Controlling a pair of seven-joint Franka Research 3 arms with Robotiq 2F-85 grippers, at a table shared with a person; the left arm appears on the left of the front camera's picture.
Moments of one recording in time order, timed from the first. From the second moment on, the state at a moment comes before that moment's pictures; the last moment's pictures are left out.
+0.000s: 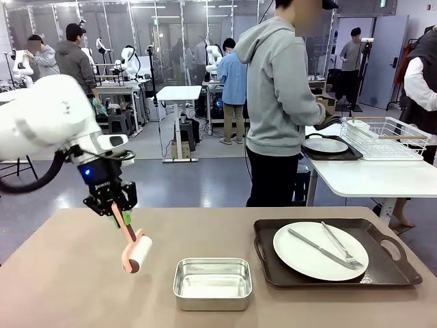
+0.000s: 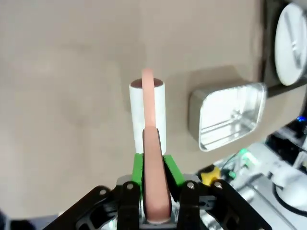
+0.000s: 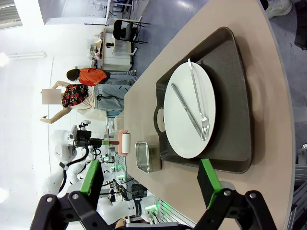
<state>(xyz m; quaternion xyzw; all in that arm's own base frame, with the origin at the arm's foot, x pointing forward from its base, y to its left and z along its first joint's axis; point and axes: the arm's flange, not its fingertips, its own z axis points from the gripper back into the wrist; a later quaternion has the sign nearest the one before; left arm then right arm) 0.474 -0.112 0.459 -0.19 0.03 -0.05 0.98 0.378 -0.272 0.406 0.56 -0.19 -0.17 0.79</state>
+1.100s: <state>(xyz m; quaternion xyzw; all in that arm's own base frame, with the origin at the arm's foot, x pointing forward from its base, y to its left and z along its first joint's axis) 0.504 -0.087 0.439 -0.26 0.00 -0.03 0.96 0.378 -0.272 0.406 0.56 -0.19 -0.17 0.79</state>
